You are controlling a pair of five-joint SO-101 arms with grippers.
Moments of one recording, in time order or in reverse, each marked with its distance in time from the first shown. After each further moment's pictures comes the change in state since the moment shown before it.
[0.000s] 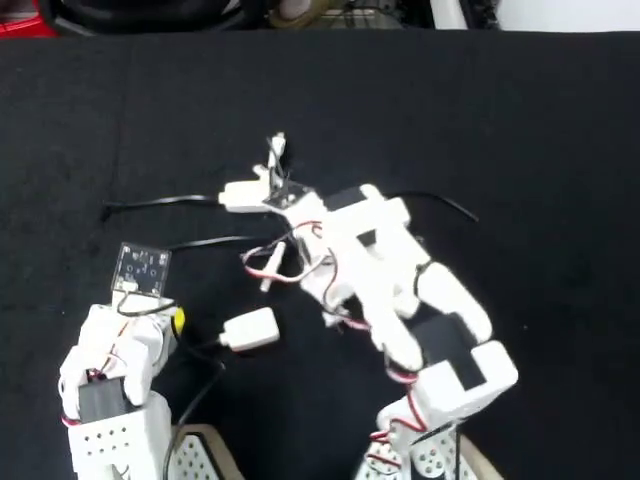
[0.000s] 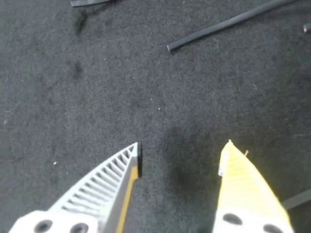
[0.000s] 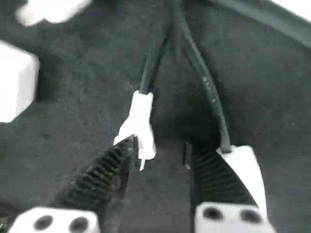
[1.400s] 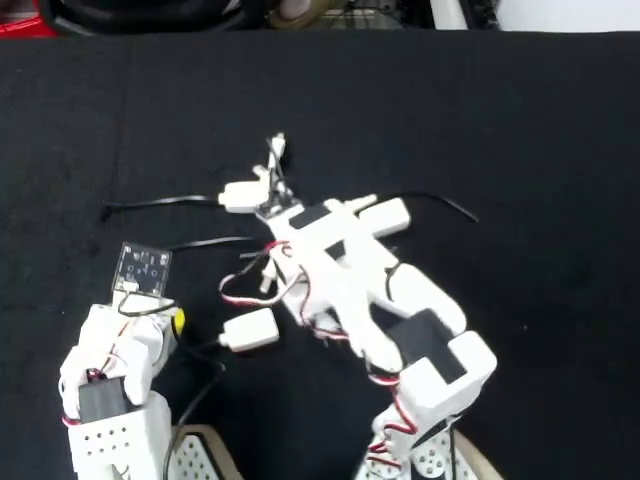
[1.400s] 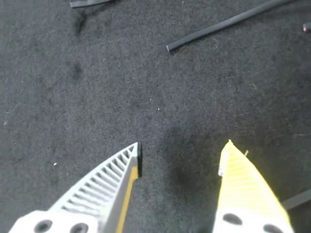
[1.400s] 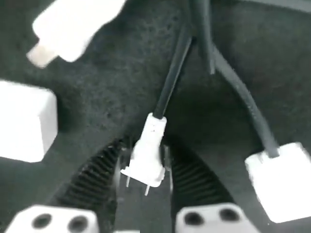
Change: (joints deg) left arm 0.0 0.0 0.0 0.0 -0.4; right arm -8.8 3.5 0.0 1.6 -19.5
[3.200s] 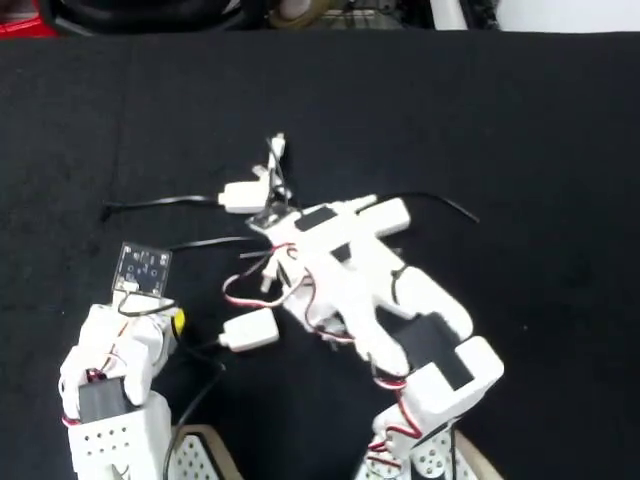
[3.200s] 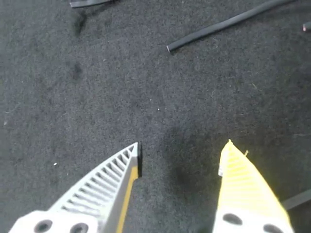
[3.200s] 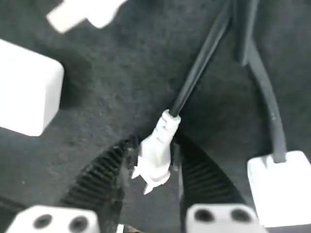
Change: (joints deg) left arm 0.0 0.0 0.0 0.0 0.0; right arm 0.9 -1.8 2.8 -1.4 8.3
